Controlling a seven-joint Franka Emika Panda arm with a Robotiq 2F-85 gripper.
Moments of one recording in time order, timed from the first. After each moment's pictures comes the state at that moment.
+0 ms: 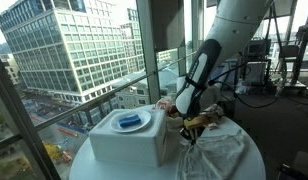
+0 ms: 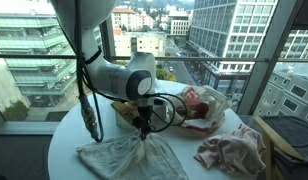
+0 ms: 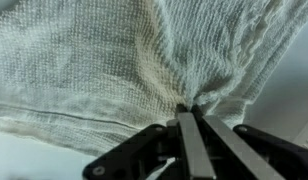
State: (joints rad) arm 0.16 0.55 -0.12 -2.19 0.04 2.67 0.40
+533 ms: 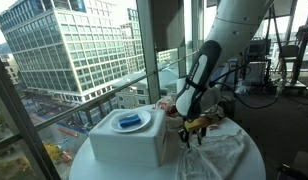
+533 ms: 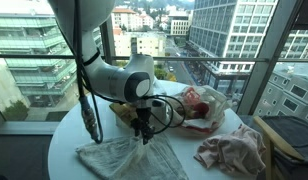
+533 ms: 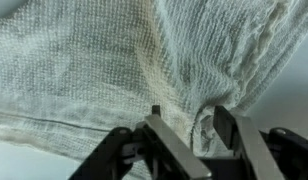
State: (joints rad) arm 0.16 0.55 -0.11 -2.20 0.04 2.67 0.40
